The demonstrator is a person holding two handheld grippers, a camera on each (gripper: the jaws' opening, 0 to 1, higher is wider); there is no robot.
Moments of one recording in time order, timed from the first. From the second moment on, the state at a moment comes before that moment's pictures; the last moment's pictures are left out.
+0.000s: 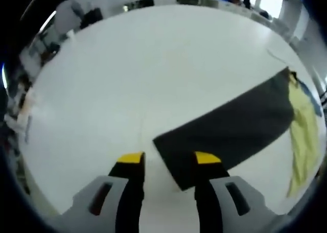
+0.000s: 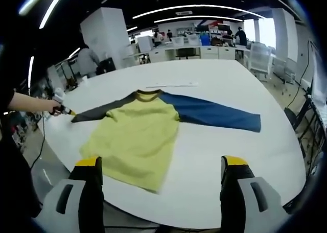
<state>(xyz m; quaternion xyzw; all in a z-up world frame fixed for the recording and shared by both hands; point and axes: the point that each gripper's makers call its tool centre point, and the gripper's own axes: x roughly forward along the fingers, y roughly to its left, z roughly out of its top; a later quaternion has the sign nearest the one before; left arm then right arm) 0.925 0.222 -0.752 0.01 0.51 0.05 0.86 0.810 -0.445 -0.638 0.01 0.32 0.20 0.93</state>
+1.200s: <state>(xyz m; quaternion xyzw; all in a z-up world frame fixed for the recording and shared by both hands) 0.872 0.071 -0.620 0.06 0.38 -0.09 0.92 0.806 -0.471 -0.608 0.00 0.27 0.23 0.94</state>
